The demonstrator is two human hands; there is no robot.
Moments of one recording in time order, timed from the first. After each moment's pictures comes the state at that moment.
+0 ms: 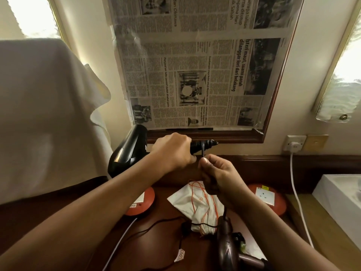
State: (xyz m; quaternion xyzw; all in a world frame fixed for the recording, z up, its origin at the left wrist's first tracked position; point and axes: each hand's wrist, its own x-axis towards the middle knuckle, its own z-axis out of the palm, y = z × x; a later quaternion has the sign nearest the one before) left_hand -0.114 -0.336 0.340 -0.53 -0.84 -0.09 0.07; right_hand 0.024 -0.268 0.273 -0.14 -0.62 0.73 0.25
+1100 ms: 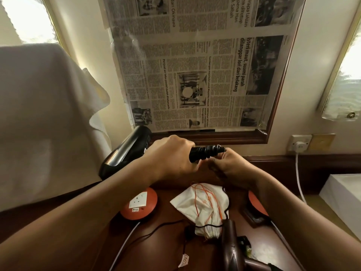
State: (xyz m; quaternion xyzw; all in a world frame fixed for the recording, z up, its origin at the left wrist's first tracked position) left_hand -0.106 -0.358 0.361 -0.60 -0.79 -0.09 0.06; right_hand 0.006 -0.210 0.288 -0.17 -0.75 0.62 0.14
